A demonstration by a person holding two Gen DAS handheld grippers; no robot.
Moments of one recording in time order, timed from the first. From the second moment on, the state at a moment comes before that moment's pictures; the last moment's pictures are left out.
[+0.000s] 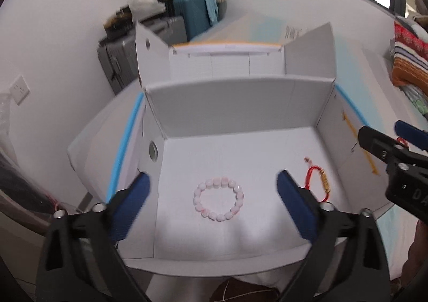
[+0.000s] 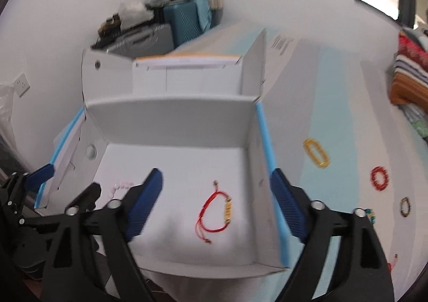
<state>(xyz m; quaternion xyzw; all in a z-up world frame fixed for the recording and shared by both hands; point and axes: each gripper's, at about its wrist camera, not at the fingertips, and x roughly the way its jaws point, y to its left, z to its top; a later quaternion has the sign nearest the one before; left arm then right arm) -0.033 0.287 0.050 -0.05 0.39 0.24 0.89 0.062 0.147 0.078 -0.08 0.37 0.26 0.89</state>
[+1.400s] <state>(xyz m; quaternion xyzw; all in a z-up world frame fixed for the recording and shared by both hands) 0.111 -0.038 0.008 0.03 0.41 -0.04 0.91 0.055 -0.235 0.031 -0.01 0.39 0.03 0.92</state>
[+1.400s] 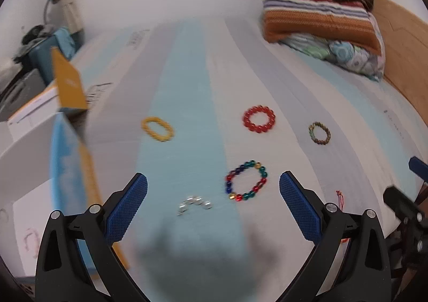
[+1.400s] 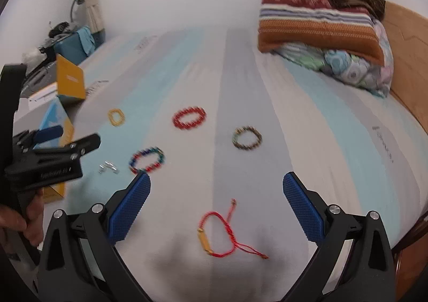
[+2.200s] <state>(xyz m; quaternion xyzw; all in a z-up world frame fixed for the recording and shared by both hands) 0.176 -0.086 -0.095 0.04 0.47 -0.08 0.88 0.072 -0.245 -0.095 -0.01 0.49 0.04 0.87</state>
